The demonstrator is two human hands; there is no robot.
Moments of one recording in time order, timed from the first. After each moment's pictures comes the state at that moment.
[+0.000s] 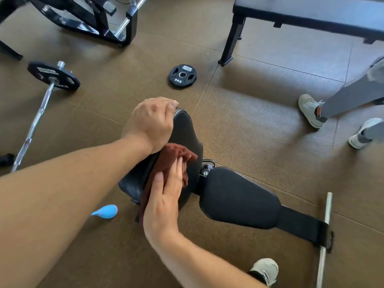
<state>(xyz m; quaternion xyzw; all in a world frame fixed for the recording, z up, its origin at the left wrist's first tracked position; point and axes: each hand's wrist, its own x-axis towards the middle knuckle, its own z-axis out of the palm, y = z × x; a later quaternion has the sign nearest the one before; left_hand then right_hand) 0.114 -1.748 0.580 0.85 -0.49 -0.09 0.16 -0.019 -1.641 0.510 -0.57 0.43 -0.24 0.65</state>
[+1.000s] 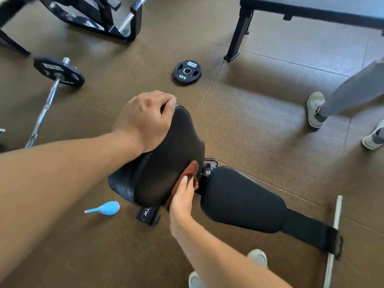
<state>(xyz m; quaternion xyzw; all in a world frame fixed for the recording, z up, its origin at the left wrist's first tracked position) 0.111 -1.747 0.582 0.85 -0.51 -0.07 0.15 -0.015 -1.662 0.385 -0.33 0.61 -0.14 0.71</state>
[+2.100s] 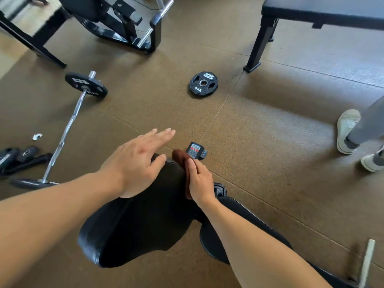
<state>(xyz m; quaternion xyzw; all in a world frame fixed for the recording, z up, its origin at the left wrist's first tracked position) 0.124 -1.792 0.589 0.84 -0.48 -0.23 0.00 0.009 -1.859 0.385 -0.60 0.39 -0.15 0.68</state>
